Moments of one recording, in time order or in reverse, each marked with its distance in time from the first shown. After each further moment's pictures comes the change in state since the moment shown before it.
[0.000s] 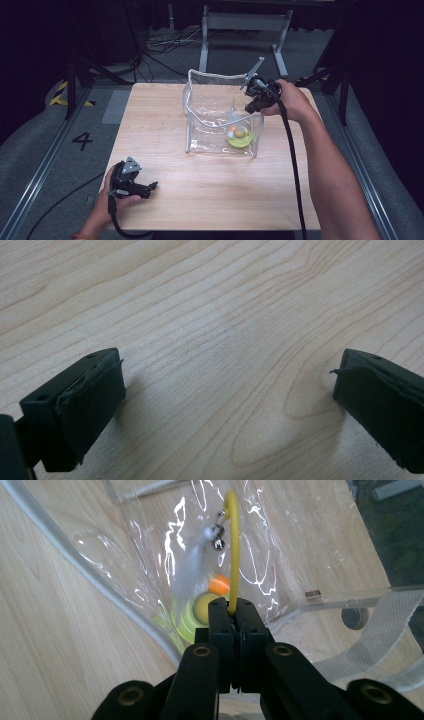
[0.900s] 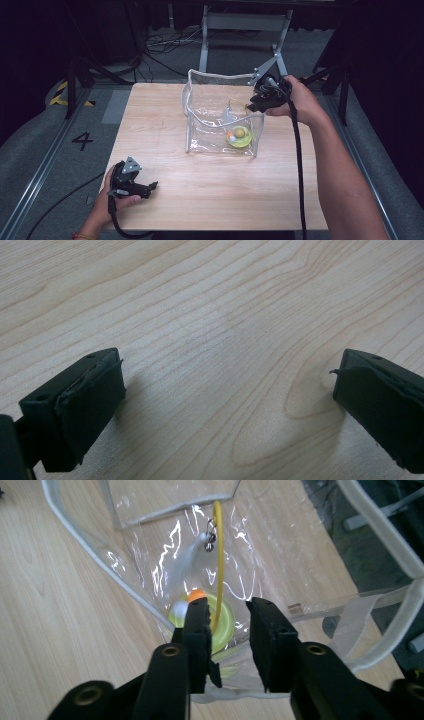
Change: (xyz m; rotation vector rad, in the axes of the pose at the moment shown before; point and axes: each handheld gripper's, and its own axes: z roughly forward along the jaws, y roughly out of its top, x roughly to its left) left arm 0.000 0.000 0.000 0.002 -0.001 0.000; right arm 0.009 -0.012 -0.029 -0.127 -0.061 0.004
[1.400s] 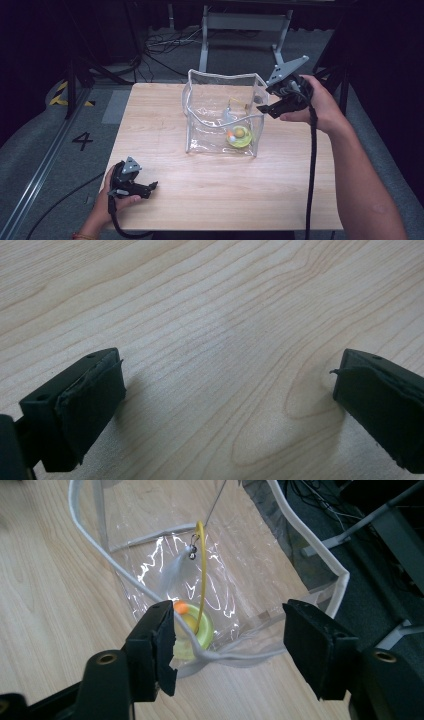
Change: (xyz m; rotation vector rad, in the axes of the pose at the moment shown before) left arm 0.000 0.000 0.000 0.000 0.001 0.000; right arm 0.015 -0.023 -0.046 -0.129 -0.126 0.010
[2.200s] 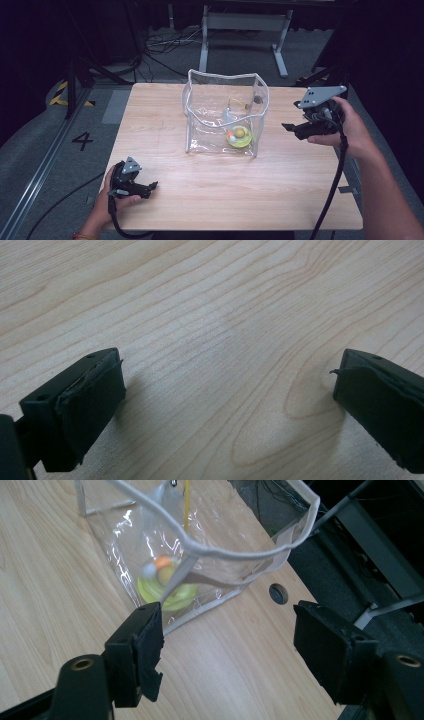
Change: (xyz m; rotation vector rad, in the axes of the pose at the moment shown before) left arm 0.000 0.000 0.000 -0.002 0.000 0.002; right arm 0.015 -0.077 -0.026 -0.025 -0.104 0.031
